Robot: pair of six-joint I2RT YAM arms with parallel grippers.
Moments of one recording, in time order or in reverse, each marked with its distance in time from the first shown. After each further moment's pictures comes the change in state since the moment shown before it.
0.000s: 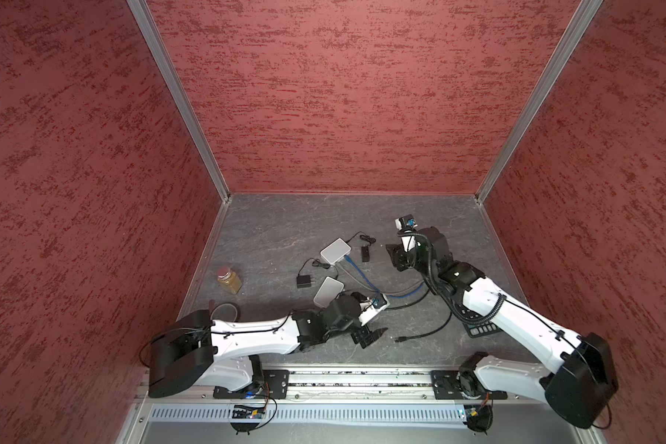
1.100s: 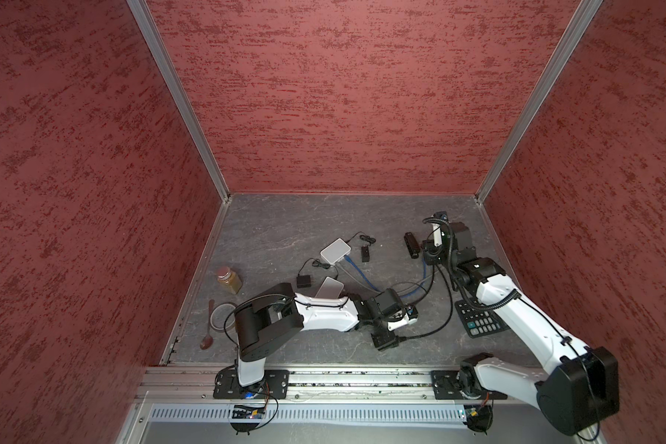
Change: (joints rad) left arm 0.005 0.507 0.432 -0.391 0.254 0.052; right arm -0.251 -0.031 -0.010 -0.138 0.102 -0.036
